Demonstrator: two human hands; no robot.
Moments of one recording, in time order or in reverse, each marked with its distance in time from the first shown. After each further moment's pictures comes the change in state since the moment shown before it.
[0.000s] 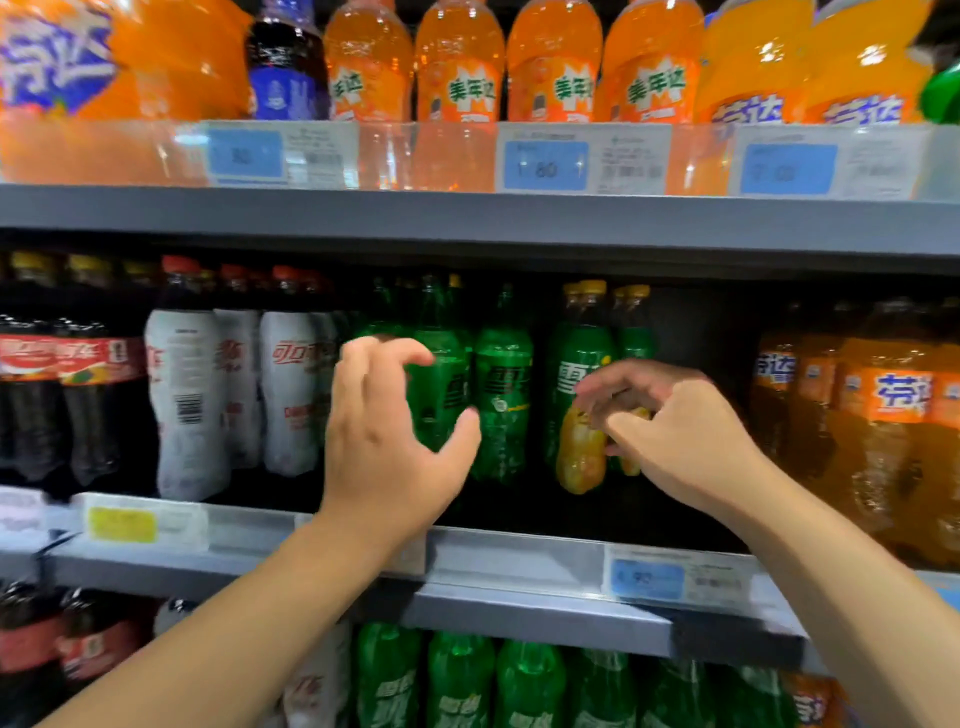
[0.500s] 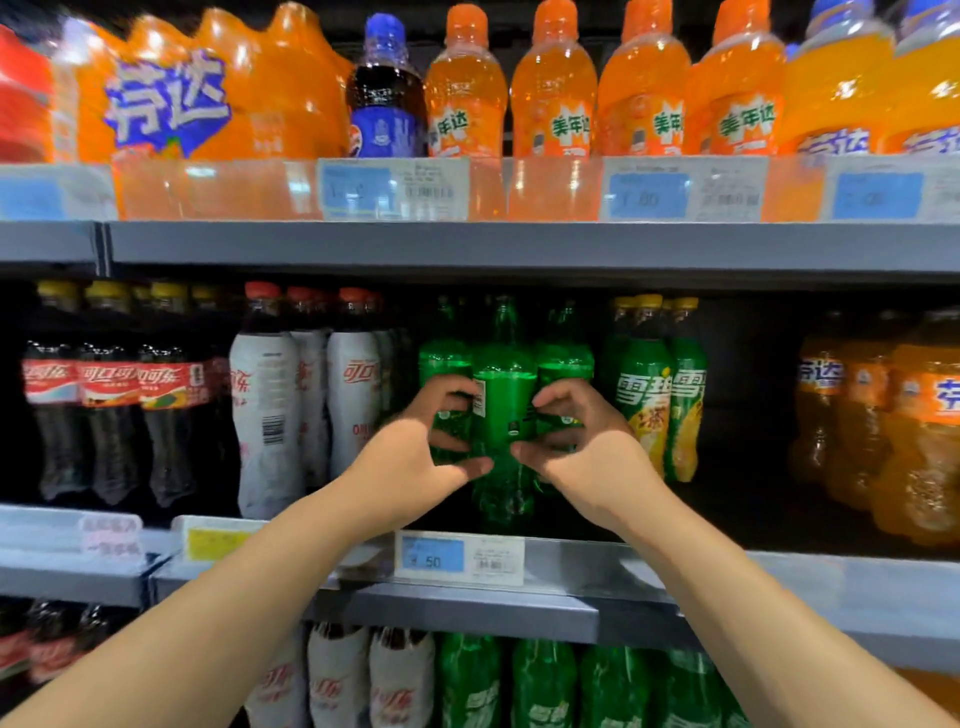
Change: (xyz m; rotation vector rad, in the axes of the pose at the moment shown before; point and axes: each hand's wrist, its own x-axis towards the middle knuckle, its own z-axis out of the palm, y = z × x) left_hand 0.019 -0.095 -0.028 -0.387 -0.649 -0.236; right_hand 0.022 -0.028 0.126 0.098 0.111 0.141
